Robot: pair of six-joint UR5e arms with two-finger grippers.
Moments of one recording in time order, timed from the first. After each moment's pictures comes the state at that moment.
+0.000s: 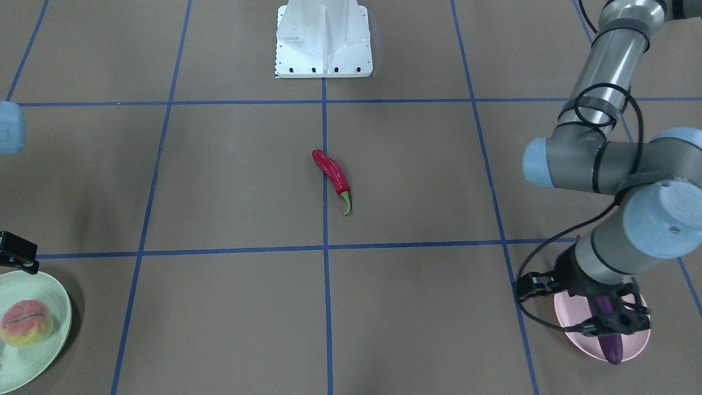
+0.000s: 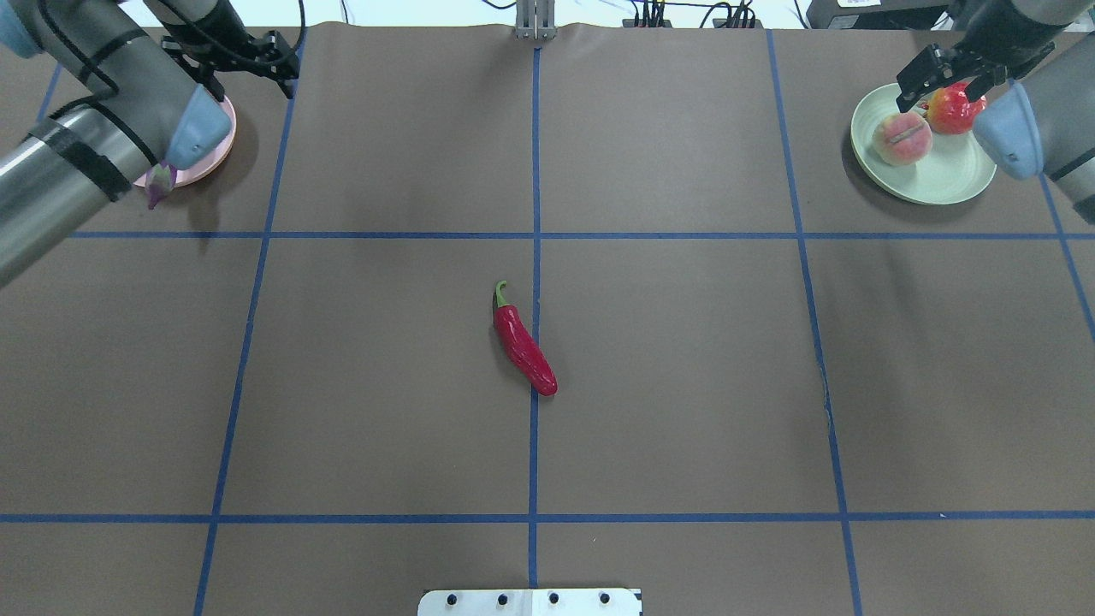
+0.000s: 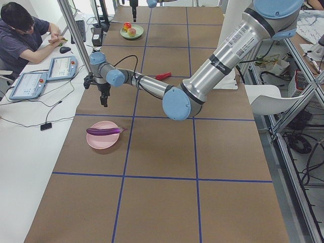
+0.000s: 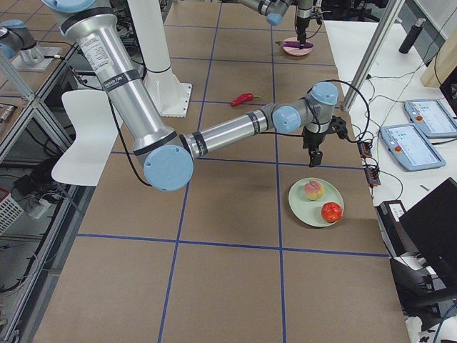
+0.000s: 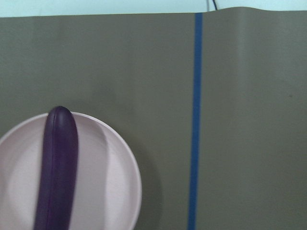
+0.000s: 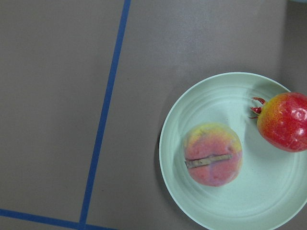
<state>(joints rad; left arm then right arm) -1.02 -2.34 -1.18 -1.79 -2.17 -0.87 1.23 -1.09 1.45 -1.51 2.24 0.36</state>
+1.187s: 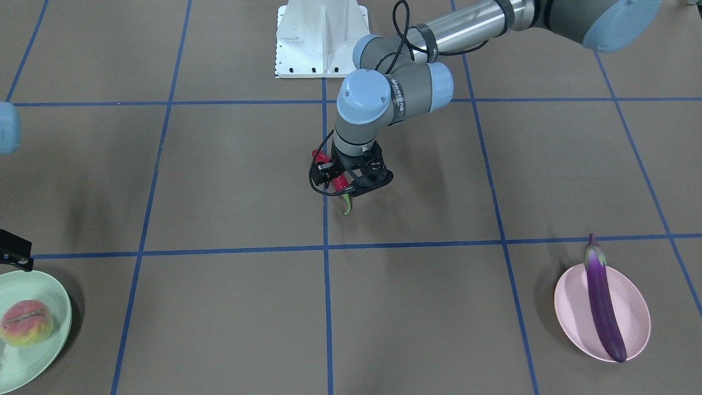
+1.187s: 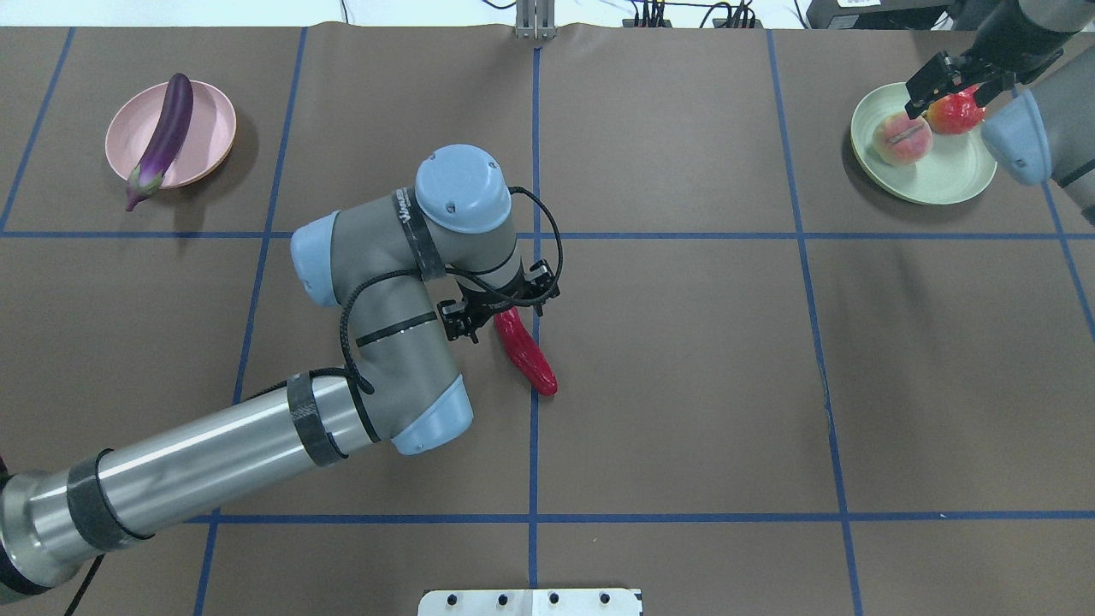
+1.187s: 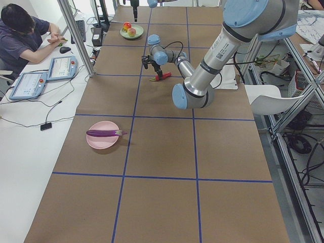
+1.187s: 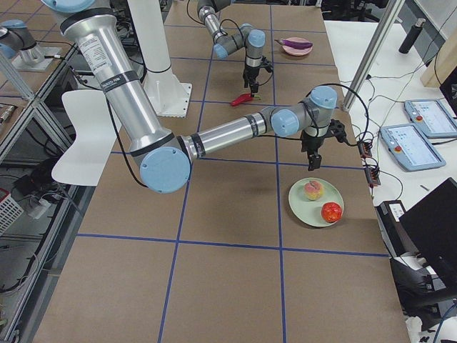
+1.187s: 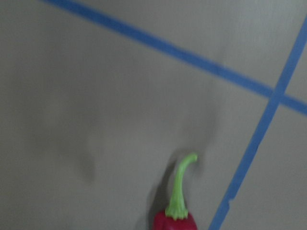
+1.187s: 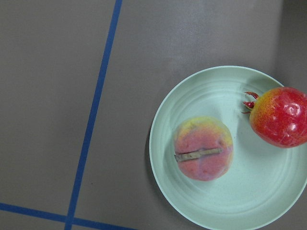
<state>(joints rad) -0.51 -2.43 -1.38 -1.65 -1.99 -1.60 1.23 -1.11 1.46 -1.51 2.23 0.34</state>
